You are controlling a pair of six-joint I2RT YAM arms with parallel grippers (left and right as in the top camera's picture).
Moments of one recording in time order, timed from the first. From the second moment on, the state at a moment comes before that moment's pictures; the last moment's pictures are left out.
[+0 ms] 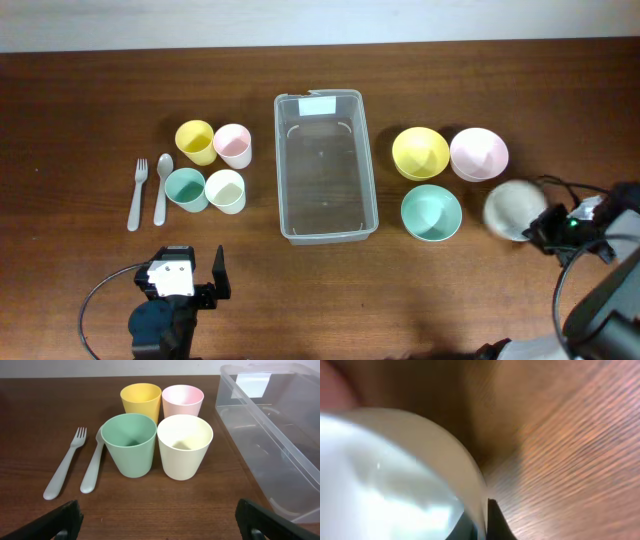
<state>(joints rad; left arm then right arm) 0.03 0.01 0.14 -0.48 0.04 0.01 -0.73 1.70 0.96 -0.74 -0.46 0.26</state>
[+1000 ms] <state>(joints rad) 0.03 0.01 0.14 -0.48 0.04 0.01 0.33 2.02 1.82 -0.86 -0.33 0.35</state>
